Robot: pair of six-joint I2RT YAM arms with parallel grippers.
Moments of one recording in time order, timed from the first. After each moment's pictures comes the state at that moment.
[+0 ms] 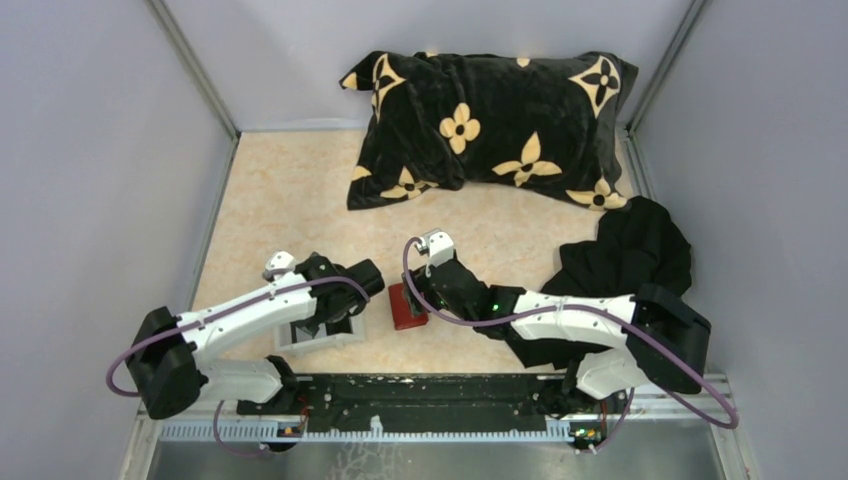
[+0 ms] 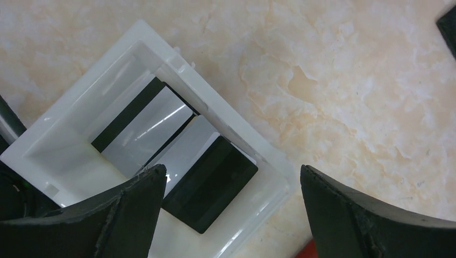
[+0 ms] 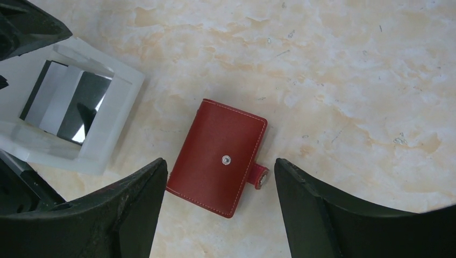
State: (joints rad) left arm -0.92 1.23 0.85 -1.30 -0.80 -2.02; right arm 1.13 1.33 0.70 0.12 0.36 0.41
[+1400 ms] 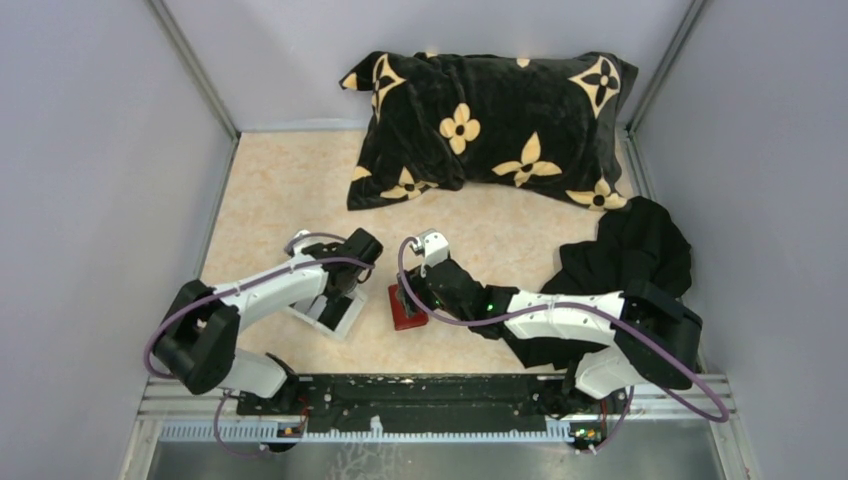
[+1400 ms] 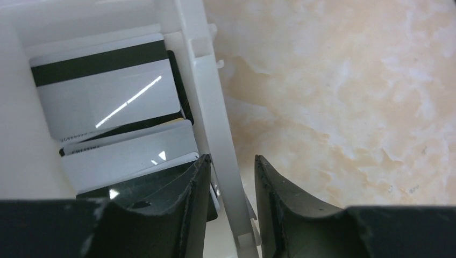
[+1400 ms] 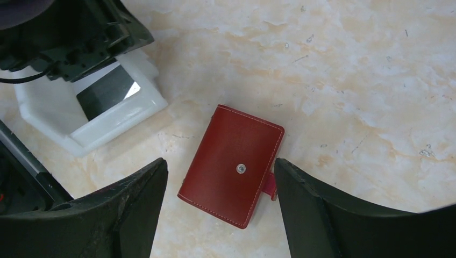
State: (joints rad) left arm -0.67 1.39 0.77 -0.74 -0.71 -1.60; right arm 1.13 1.39 0.71 0.18 0.32 0.41
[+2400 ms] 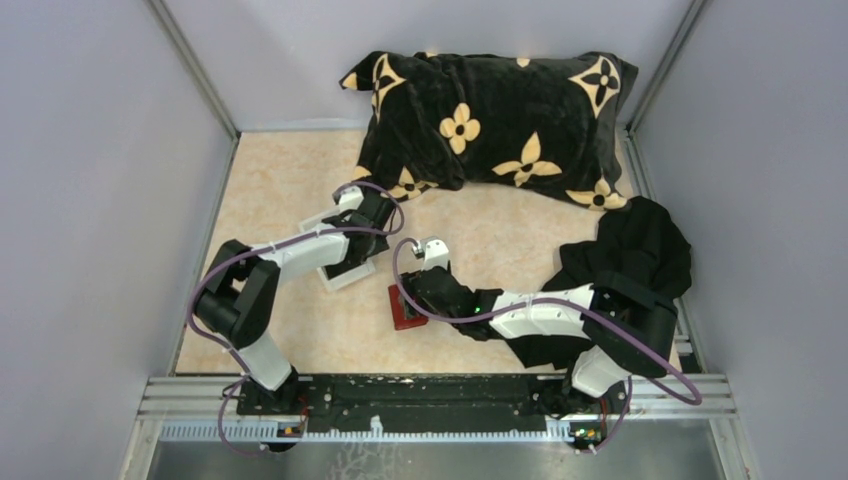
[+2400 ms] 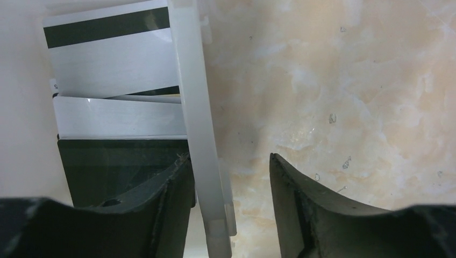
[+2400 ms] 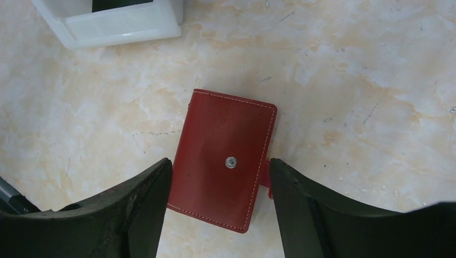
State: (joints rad) left arm -0.59 1.70 1.02 -0.37 -0.53 -0.84; right arm 1.14 1.51 0.71 0.19 0.39 0.56
